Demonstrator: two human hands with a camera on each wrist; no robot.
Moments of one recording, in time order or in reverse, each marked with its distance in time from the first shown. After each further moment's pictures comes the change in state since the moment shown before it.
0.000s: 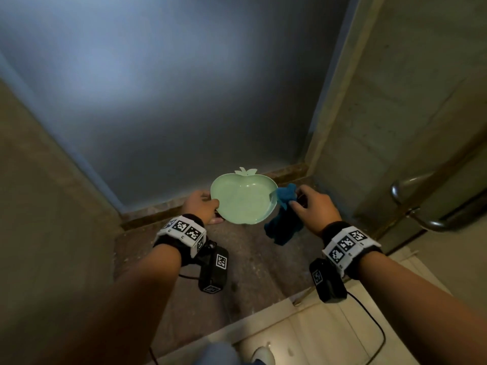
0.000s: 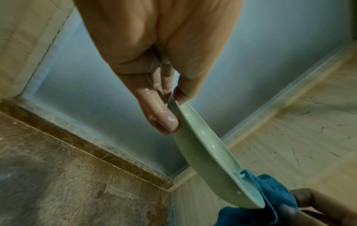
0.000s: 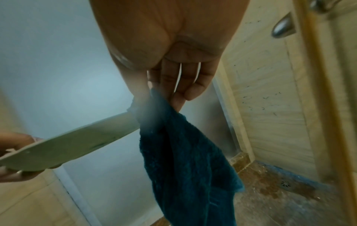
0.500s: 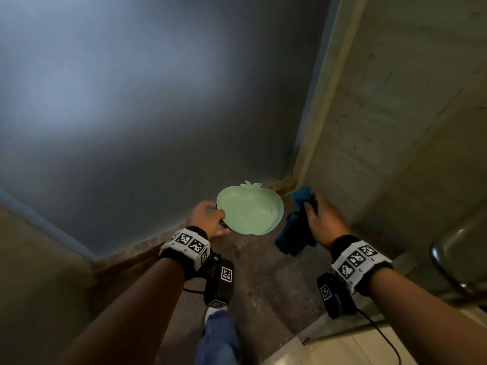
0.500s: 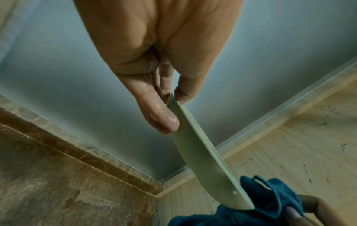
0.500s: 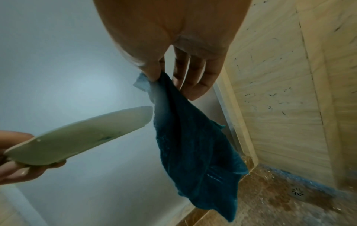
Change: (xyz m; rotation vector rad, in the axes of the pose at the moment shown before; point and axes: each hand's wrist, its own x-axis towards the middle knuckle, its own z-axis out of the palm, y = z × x) left_hand 0.155 0.083 0.054 0.012 -0.149 -0.039; right_hand 0.153 0.023 -0.007 0.111 0.156 0.177
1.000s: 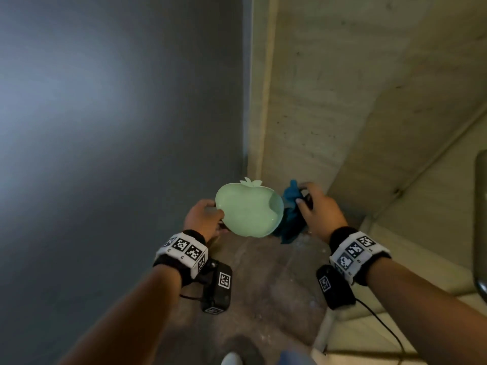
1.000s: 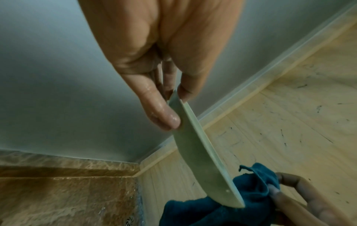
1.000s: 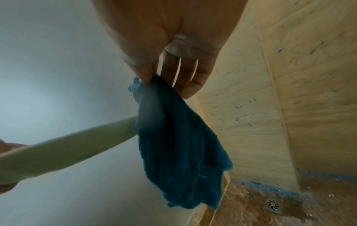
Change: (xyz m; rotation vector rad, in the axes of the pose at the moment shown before) left_hand 0.182 0.143 0.063 0.258 -0.340 0.117; right_hand 0.146 -0.021 -0.015 0.002 0.226 0.208
